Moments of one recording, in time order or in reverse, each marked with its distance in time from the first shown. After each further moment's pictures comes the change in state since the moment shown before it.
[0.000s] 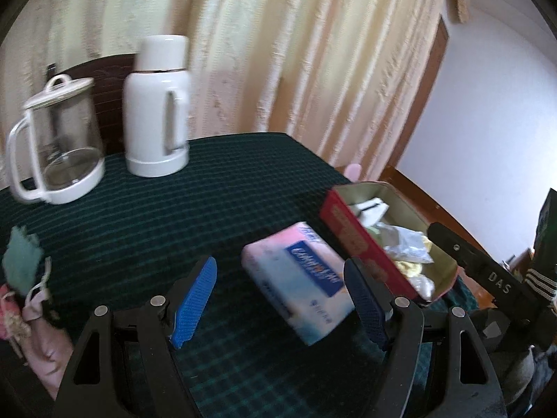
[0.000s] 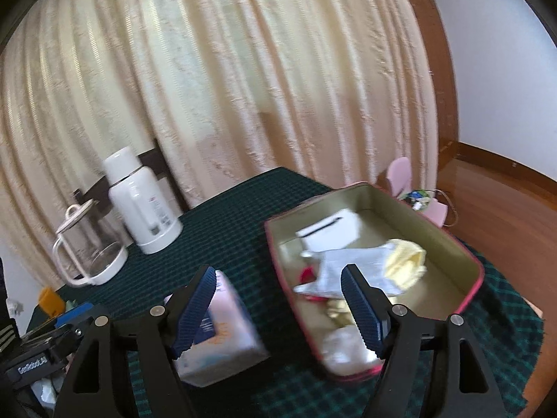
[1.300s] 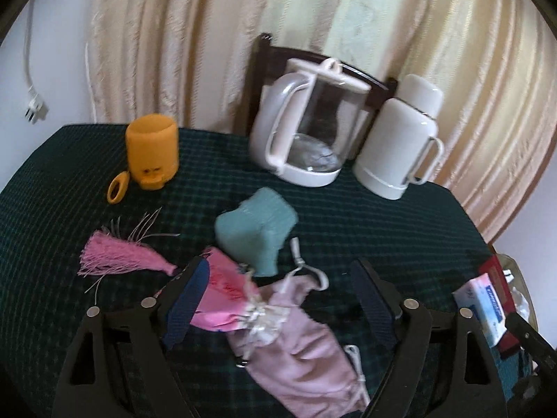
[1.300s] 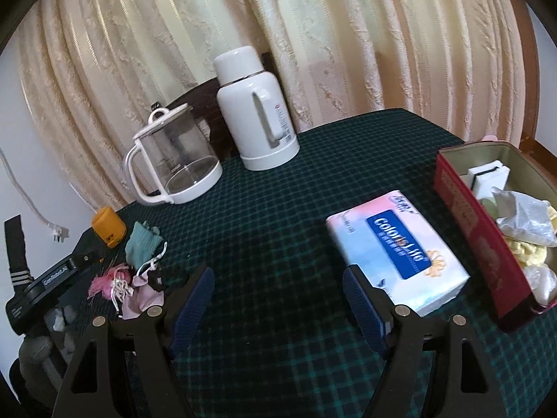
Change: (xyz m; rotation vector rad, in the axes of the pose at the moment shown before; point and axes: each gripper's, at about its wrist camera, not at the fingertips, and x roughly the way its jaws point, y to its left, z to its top) left arm -0.098 0.233 -0.047 -0.362 -0.090 0.419; right arm 0.031 0.145 -0.062 -0.161 0.241 0.241
